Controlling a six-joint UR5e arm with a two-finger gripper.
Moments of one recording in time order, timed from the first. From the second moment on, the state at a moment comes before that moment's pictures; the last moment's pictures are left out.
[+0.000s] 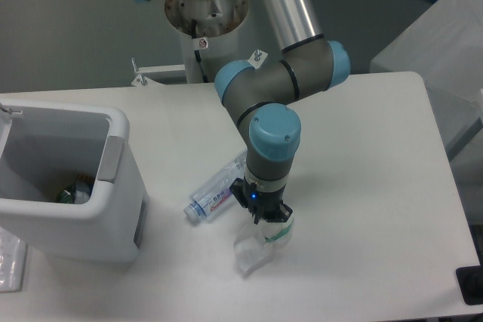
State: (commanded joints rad) arm 2.45 -2.03 -1.61 -0.96 1.41 0.98
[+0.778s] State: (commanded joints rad) arm 2.54 -1.81 -1.47 -1.15 0.83 0.75
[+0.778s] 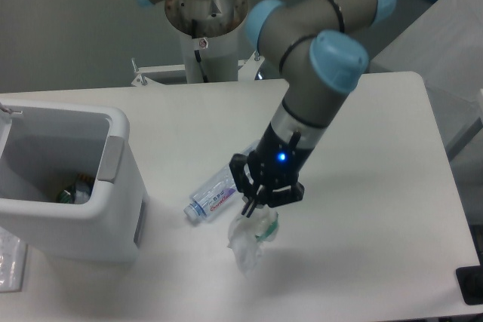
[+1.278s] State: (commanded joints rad) arm 2.49 -1.71 -1.48 -1.15 0.65 0.61
